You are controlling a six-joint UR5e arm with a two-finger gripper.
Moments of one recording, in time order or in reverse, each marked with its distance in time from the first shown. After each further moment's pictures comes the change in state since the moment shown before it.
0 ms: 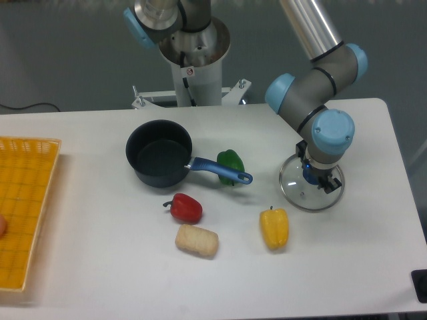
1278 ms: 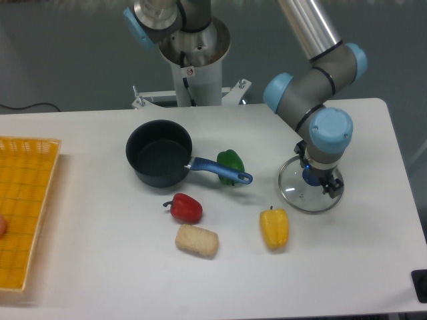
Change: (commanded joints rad) arm -0.032 0.072 0.029 0.006 -0.008 -0.005
